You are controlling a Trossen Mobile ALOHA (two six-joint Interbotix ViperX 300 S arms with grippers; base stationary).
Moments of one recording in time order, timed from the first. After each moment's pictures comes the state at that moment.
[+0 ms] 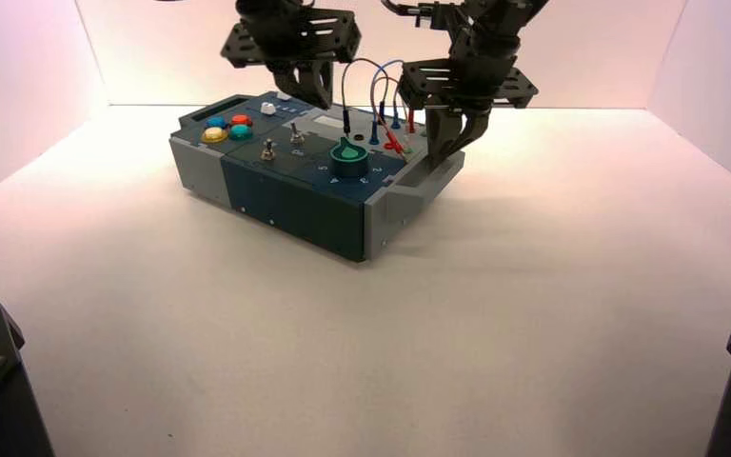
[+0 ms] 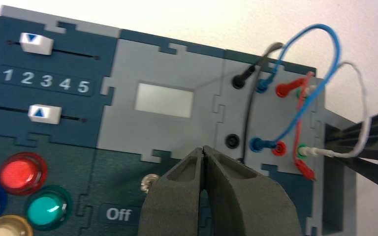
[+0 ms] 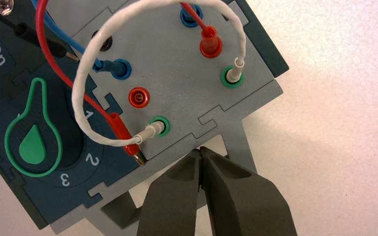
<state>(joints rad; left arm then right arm) -0.52 0.16 0.58 -0.22 0.27 0.04 0.50 0.19 0.61 0.19 0.44 -0.03</state>
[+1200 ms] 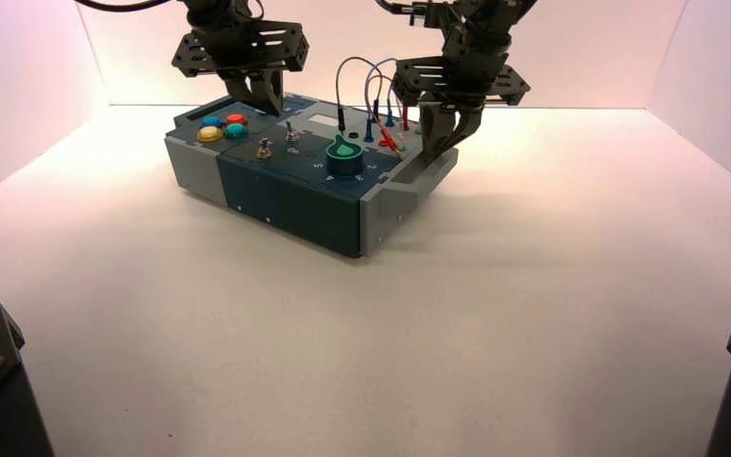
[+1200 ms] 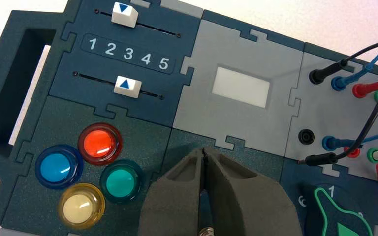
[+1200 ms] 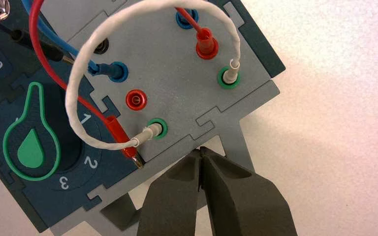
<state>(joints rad) -0.39 0.15 0.62 -0.21 0.25 0.04 0.50 0.22 0.56 0.19 0.46 -0.03</state>
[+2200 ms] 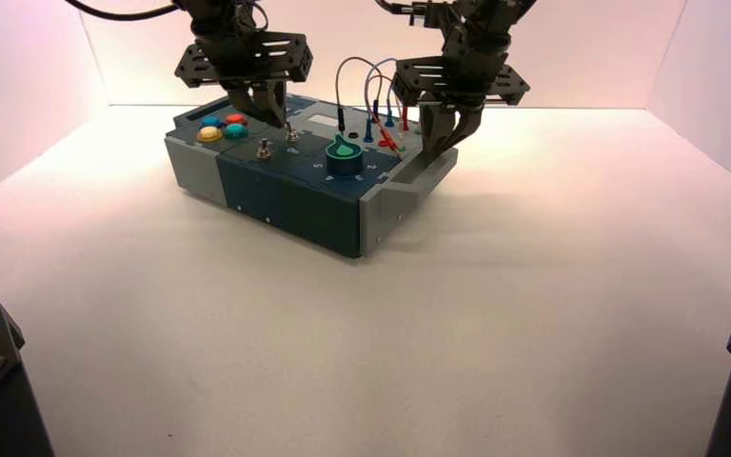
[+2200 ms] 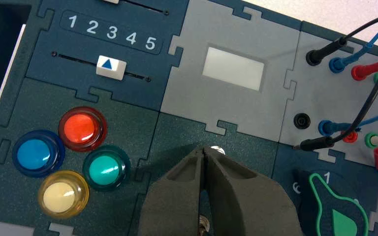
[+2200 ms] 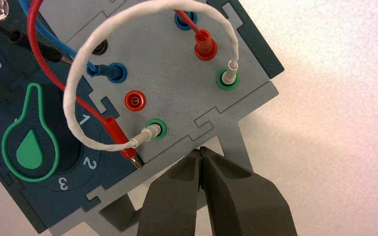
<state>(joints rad) -0.41 0.16 0.64 -0.22 0.27 0.04 0.50 0.22 0.56 0.19 0.46 -0.03</state>
